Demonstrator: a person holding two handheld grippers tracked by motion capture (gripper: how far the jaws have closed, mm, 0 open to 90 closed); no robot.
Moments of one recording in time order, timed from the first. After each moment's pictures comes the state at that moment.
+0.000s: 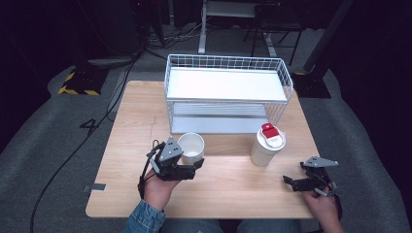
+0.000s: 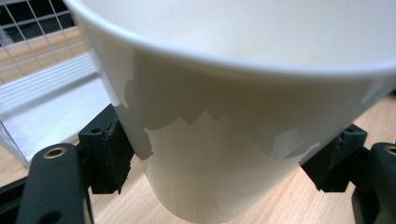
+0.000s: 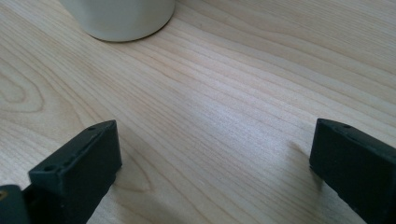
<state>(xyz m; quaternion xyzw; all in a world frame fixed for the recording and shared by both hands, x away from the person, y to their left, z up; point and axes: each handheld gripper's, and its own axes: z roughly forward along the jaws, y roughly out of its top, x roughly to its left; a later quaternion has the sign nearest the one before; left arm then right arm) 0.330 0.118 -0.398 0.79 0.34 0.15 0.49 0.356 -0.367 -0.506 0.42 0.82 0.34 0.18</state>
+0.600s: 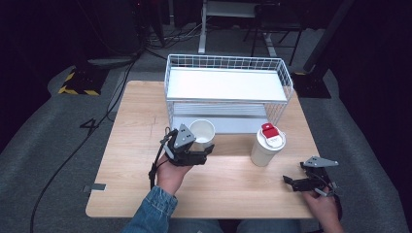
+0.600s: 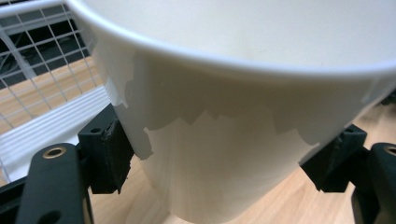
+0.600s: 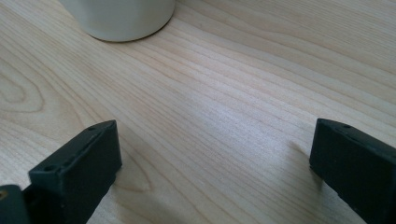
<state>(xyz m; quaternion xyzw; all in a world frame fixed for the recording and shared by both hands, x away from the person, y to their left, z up) 0.364 0.088 -0.392 0.78 0.32 0.19 0.50 0.356 -0.367 -0.506 0.42 0.82 0.34 0.18</state>
